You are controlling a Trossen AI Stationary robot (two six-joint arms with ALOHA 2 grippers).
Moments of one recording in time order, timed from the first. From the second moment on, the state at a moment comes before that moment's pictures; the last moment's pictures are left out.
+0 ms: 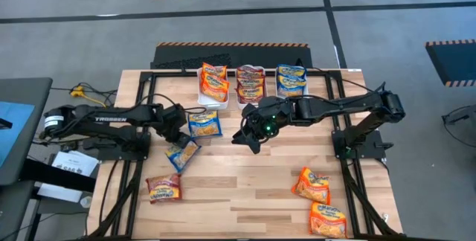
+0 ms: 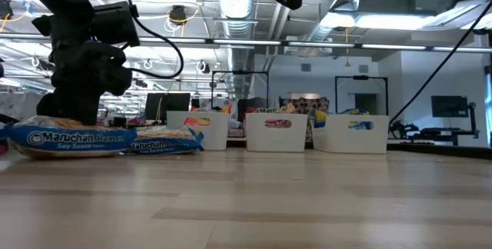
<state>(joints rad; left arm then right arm) 0.30 1.09 0.44 -0.58 0.29 -0.74 0.04 1.55 1.33 -0.22 -0.21 0.65</state>
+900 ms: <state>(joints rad) 0.11 0.96 0.49 -0.36 0.36 -0.75 0.07 1.57 1.33 -0.25 -0.21 0.79</state>
